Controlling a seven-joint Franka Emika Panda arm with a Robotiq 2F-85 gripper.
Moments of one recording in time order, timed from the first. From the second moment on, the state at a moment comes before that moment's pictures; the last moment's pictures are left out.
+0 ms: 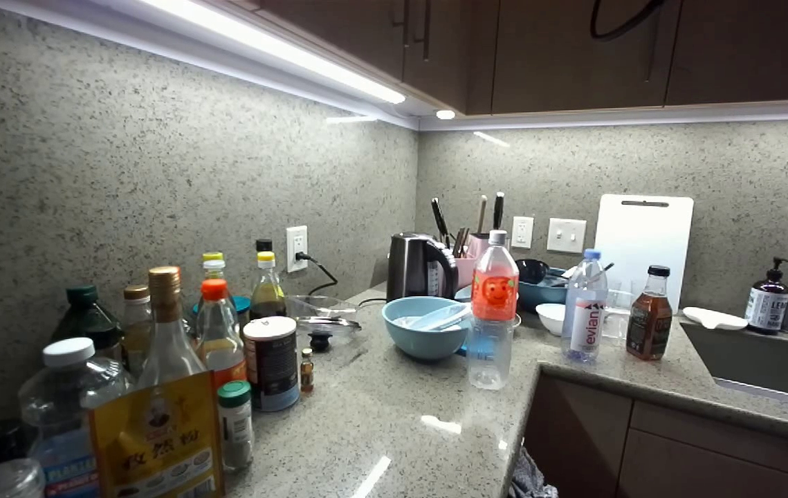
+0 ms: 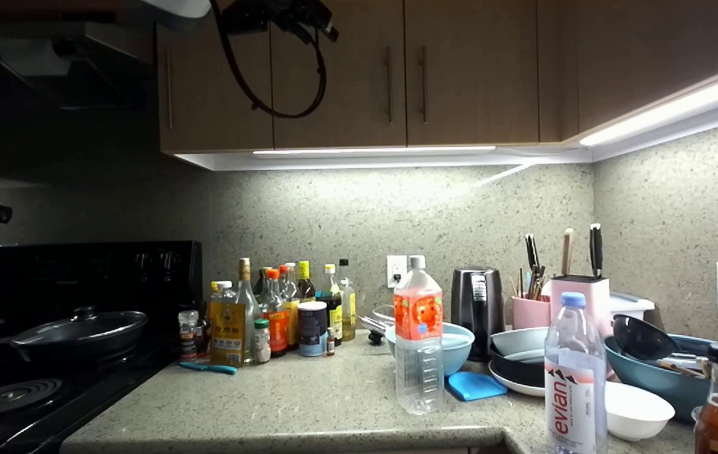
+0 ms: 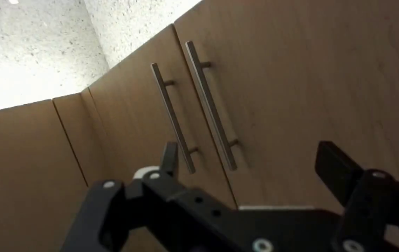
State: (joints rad) arm -0.58 -0.37 0.55 -1.70 -0.33 2.65 0.91
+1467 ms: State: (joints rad) arm -0.64 -0.12 0.60 -1.47 -0.60 2.70 1.03
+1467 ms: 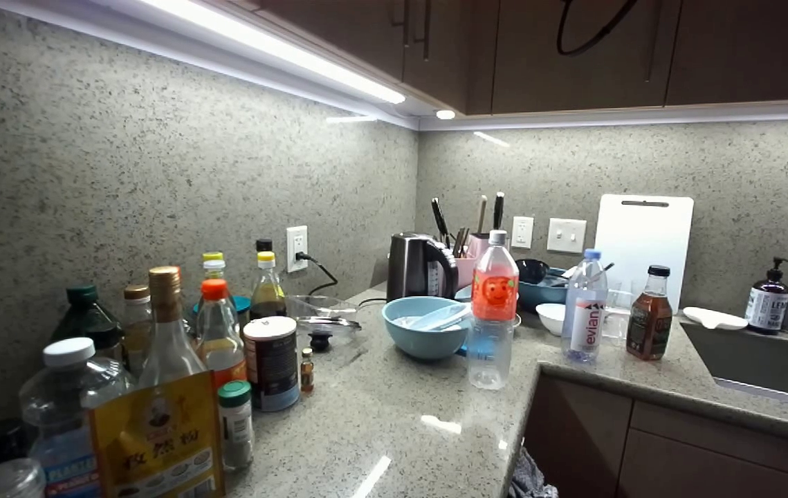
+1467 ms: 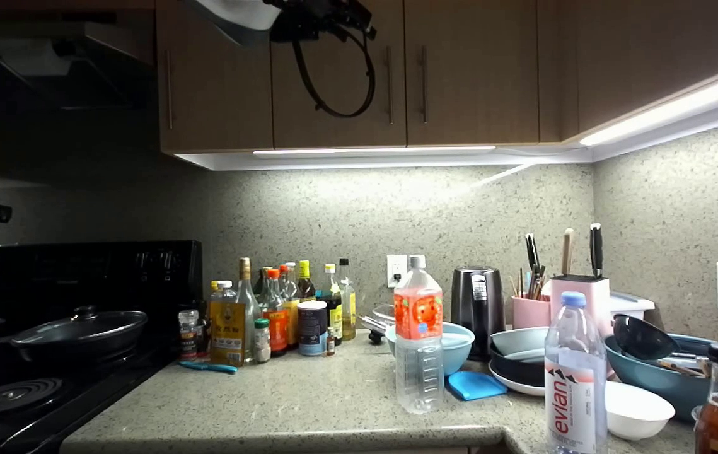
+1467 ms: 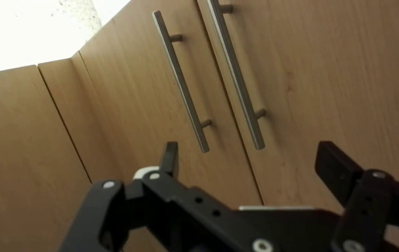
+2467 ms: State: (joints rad) arm -0.18 0.09 0.23 -1.30 -0.38 2.69 0.66
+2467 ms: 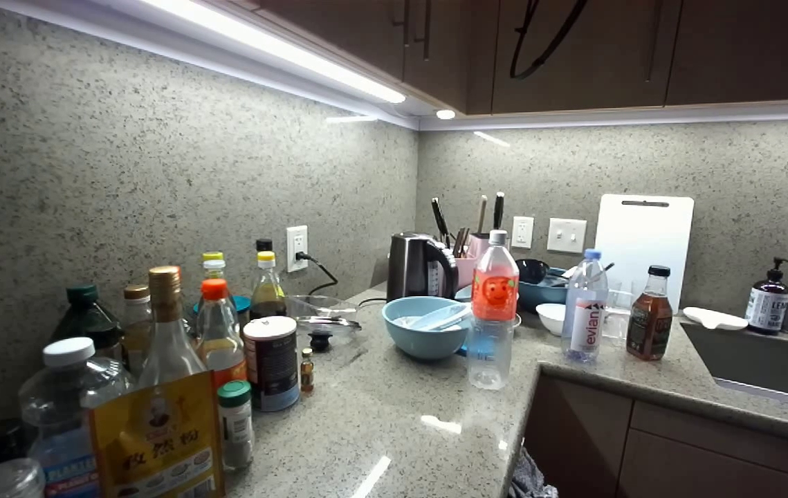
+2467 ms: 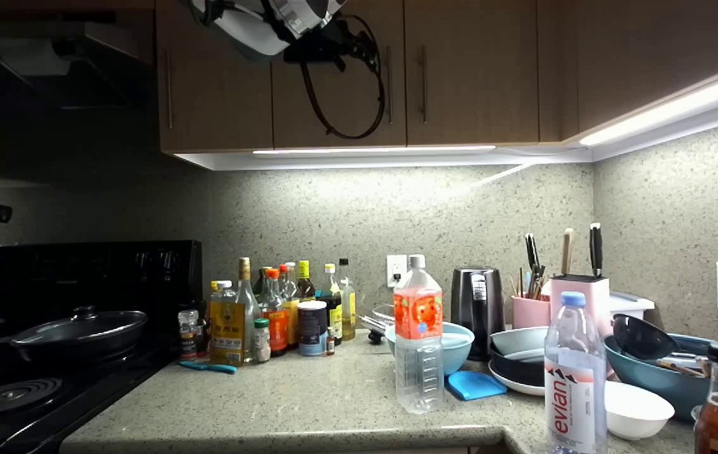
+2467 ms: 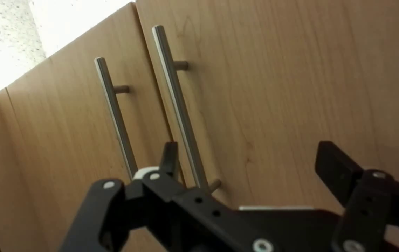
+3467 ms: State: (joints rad) arm -0.05 0.41 0.09 -0.96 -0.26 2.66 0.50
